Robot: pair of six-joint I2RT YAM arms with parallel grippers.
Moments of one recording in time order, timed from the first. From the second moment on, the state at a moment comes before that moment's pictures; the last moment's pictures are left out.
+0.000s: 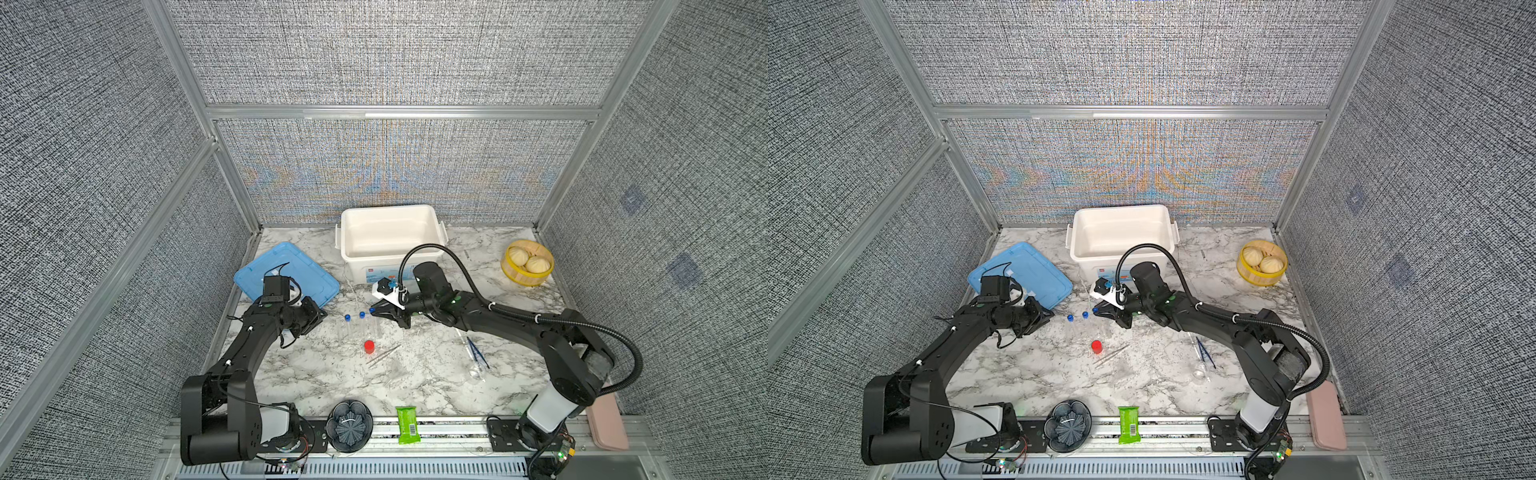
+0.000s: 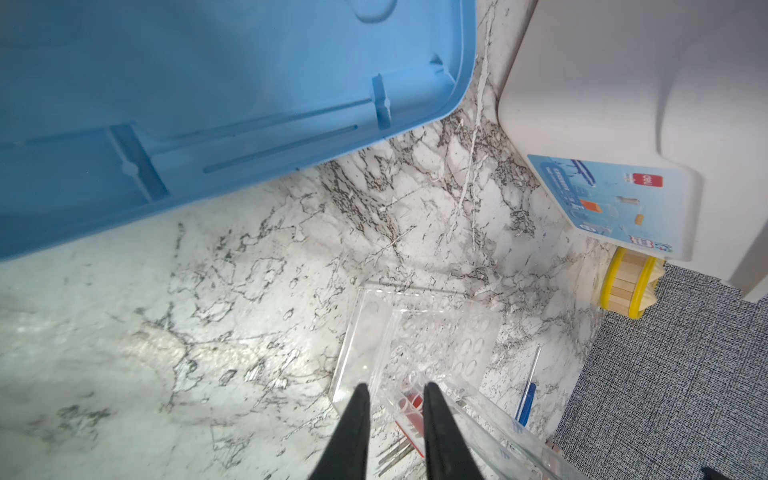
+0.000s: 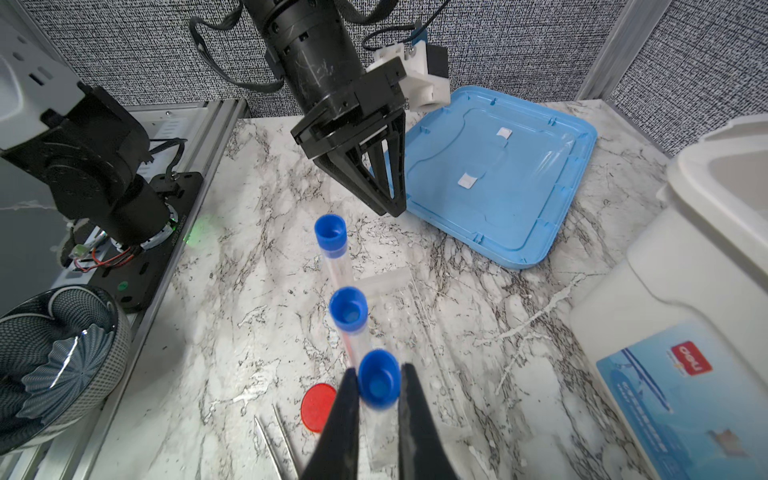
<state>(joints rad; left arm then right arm) 0.02 1.29 0.74 -0.54 0.52 -0.68 0.76 1.68 1.06 0.09 -0.65 -0.36</state>
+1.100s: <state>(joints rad) 0.02 1.31 0.74 -0.53 0.53 -0.68 0.75 1.62 0.98 0.15 -0.67 -0.36</state>
